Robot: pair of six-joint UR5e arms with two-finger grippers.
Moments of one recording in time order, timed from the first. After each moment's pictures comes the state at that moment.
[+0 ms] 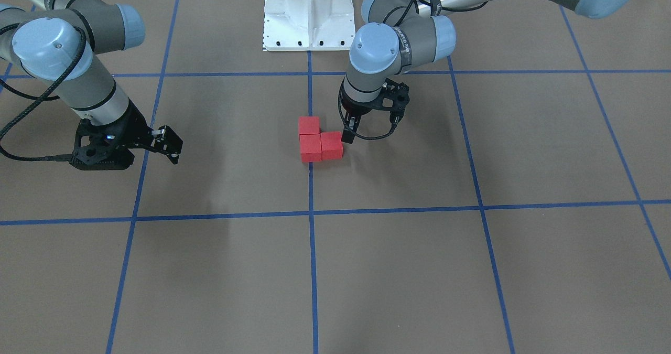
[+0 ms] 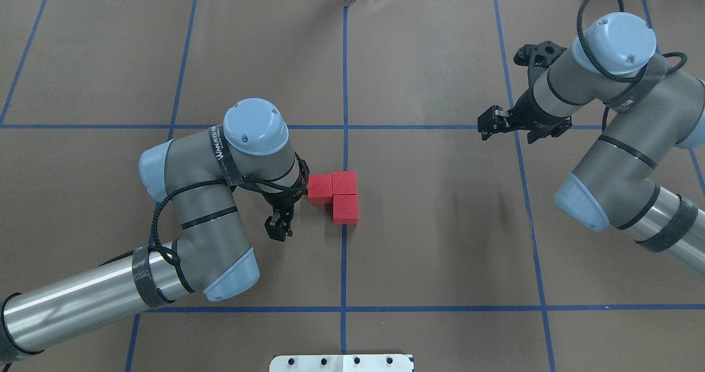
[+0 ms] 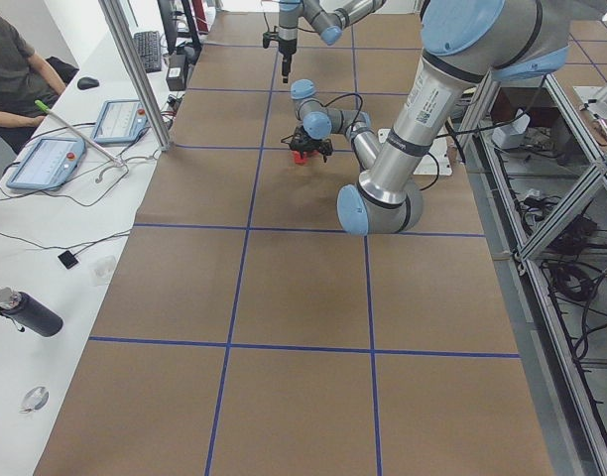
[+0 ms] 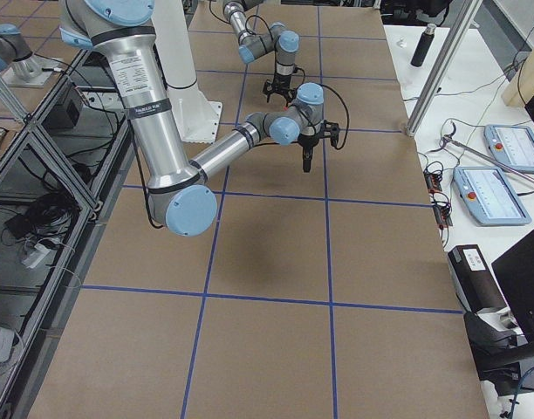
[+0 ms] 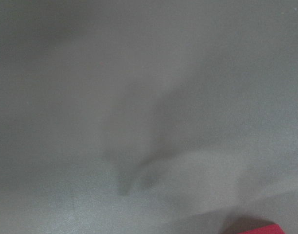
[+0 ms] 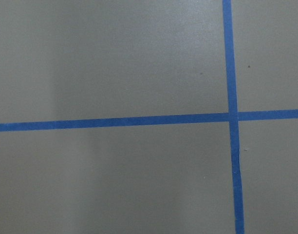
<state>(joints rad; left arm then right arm) -0.51 -2.25 -1.58 -1.62 -2.05 -2.49 0.84 -1.23 1.79 -1.44 2.08 1.01</state>
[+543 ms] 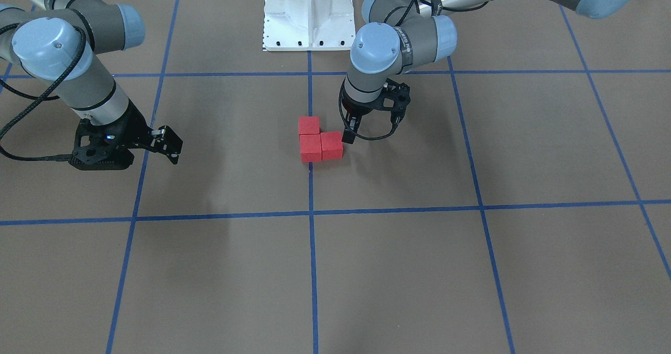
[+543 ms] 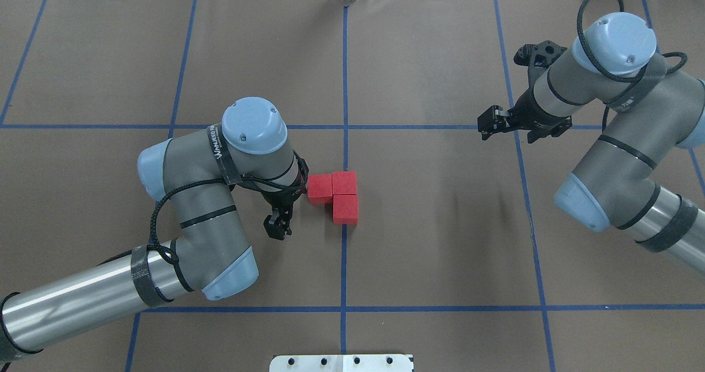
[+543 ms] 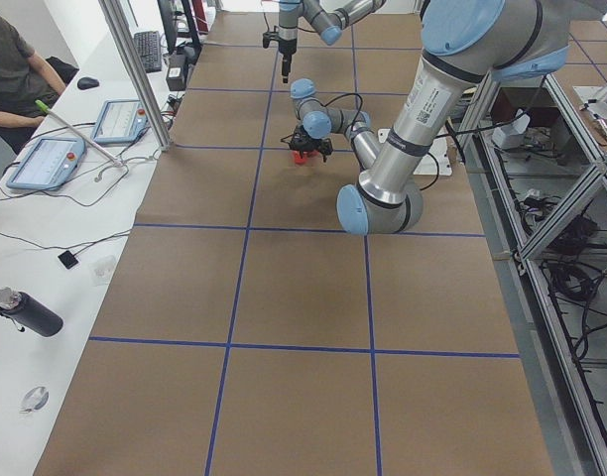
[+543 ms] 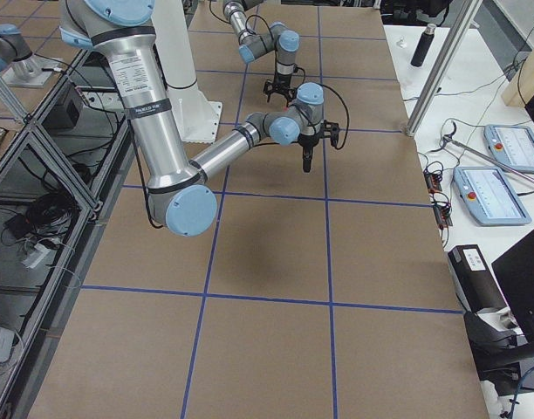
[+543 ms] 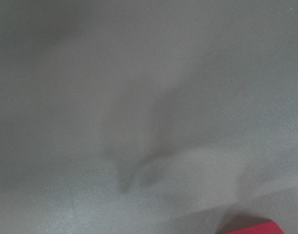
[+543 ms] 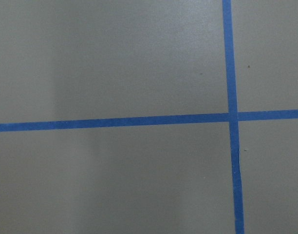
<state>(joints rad) -0.52 -2.25 -1.59 -1.62 -2.05 -2.49 0.84 -1.23 1.79 -1.44 2.08 1.01</state>
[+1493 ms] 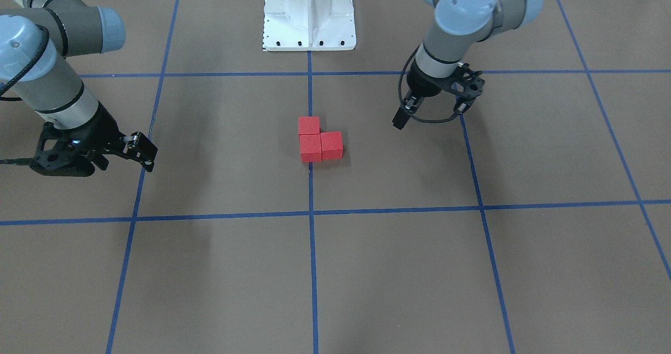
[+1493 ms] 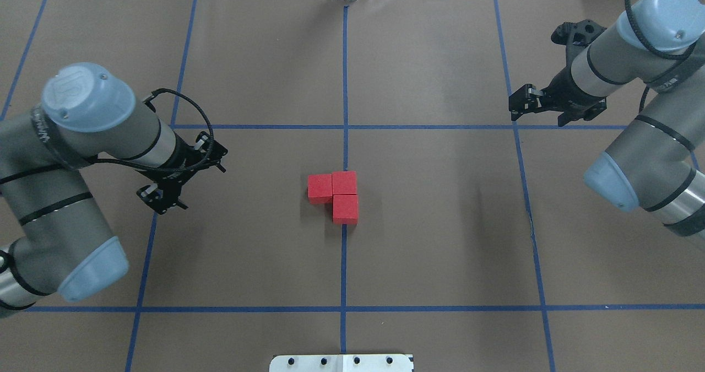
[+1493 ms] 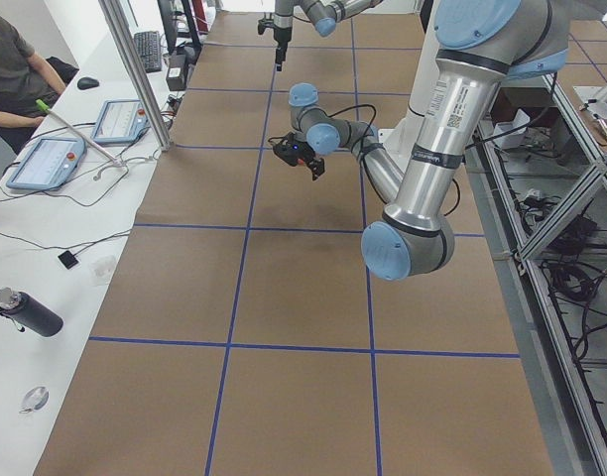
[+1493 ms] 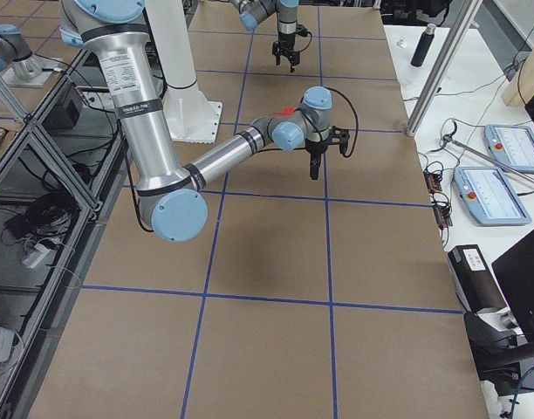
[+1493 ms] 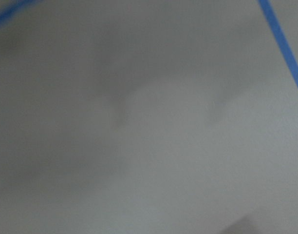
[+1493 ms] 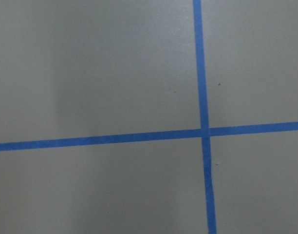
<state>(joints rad) -0.70 -1.88 -1.97 -1.60 -2.06 -1.86 0.95 -1.29 1.80 -1.44 2.12 0.97</state>
